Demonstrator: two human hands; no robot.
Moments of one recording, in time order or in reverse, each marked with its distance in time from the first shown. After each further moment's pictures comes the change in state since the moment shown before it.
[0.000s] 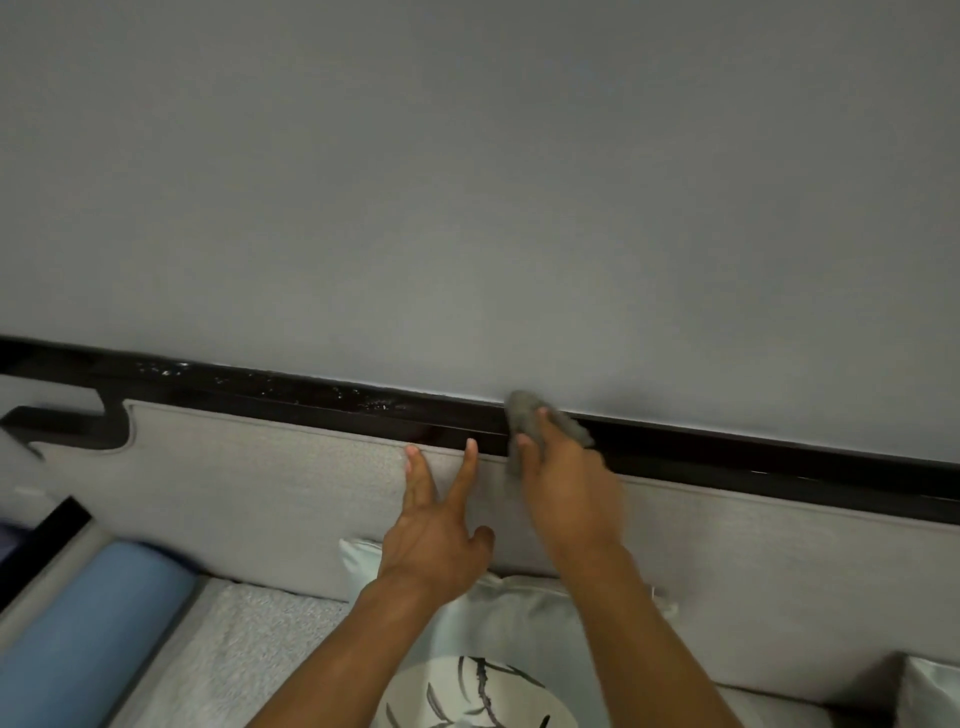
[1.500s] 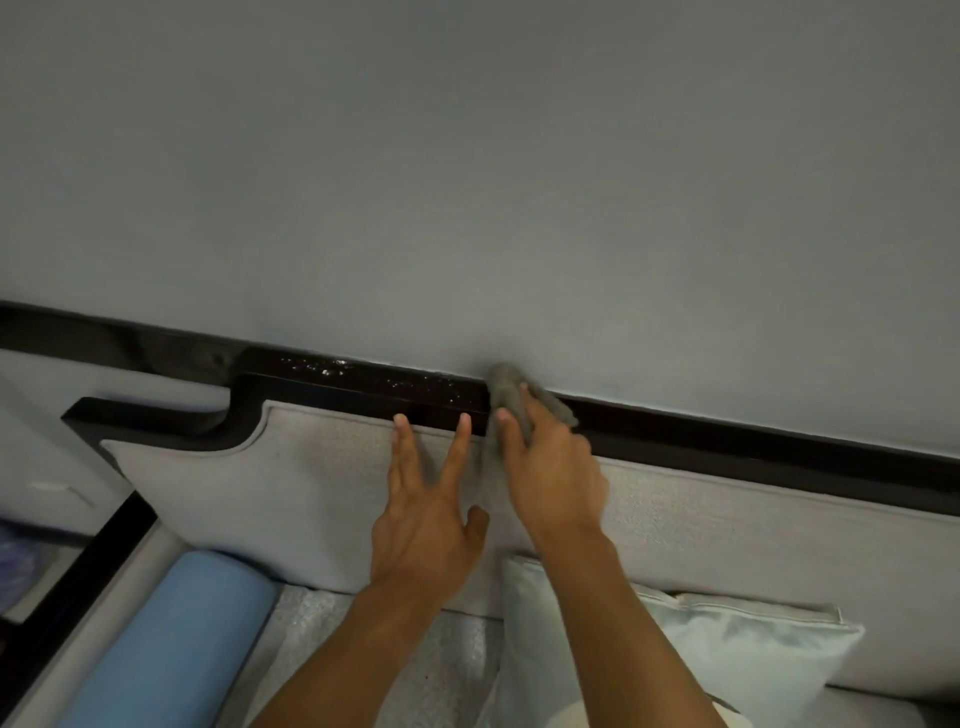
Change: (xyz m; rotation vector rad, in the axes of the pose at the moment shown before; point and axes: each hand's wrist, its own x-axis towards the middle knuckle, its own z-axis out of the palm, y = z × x) left_hand 0.020 -0.220 -0.094 -0.001 0.227 0.115; right_hand -0.005 -0.209 0.148 0.074 0.056 0.037
